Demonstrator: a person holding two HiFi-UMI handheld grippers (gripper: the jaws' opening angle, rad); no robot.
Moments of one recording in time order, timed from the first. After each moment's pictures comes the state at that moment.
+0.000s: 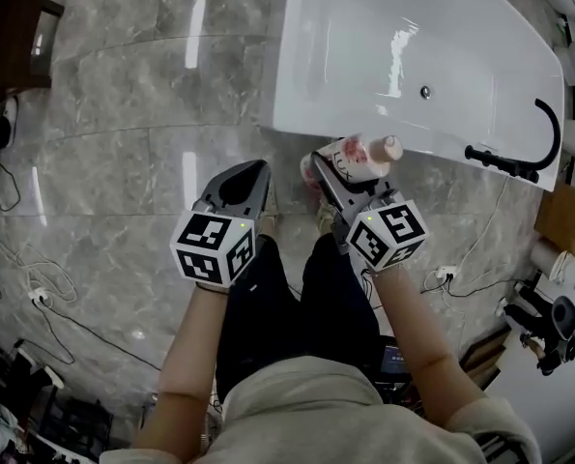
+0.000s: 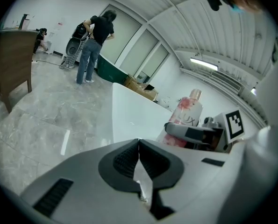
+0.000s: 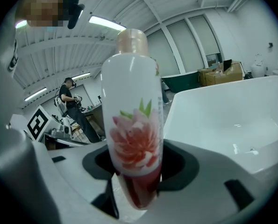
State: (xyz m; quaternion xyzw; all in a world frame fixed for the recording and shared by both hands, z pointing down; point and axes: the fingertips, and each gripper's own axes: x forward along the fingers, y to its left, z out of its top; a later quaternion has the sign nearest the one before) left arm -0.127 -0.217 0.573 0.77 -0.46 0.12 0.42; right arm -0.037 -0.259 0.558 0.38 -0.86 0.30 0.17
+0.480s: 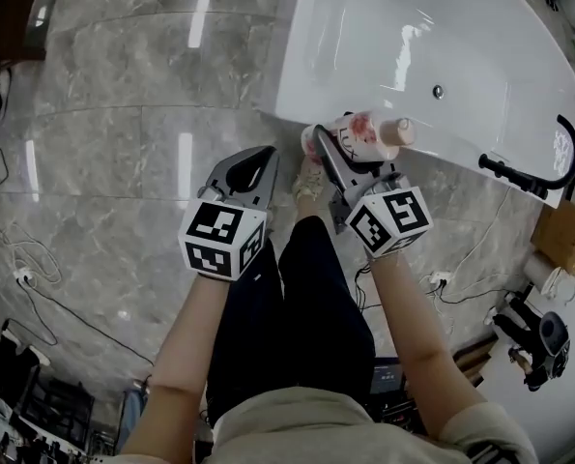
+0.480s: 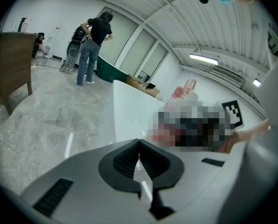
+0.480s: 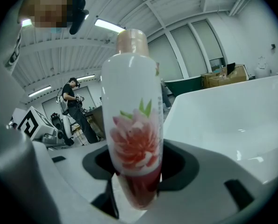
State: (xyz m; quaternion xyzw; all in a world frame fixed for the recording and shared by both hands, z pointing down) left arm -0.107 -0.218 0.635 0.77 -0.47 0.13 0.41; right arm -0.038 -0.283 0.613 0.38 -0.87 0.27 0.15
